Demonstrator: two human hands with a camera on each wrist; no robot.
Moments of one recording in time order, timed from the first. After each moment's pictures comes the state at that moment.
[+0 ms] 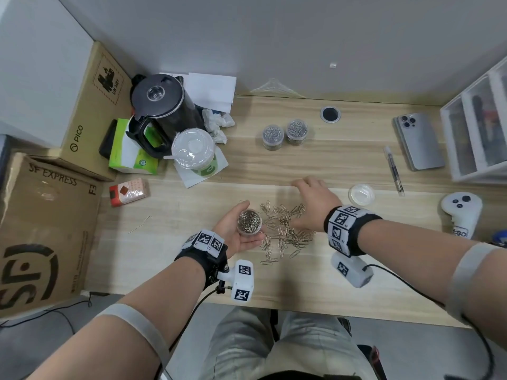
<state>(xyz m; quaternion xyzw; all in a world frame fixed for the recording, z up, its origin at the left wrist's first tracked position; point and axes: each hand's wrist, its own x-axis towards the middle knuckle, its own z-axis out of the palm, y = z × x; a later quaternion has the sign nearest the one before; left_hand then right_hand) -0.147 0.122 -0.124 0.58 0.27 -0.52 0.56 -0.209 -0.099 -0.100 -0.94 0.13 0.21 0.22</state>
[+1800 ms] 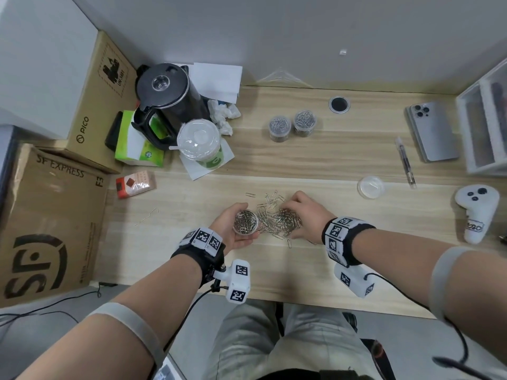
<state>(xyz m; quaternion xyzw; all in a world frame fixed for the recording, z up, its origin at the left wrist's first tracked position) -0.150 0.139 -0.117 0.61 0.30 -0.51 0.53 -0.231 -0.071 -0.143 -0.91 0.04 0.24 0.32</state>
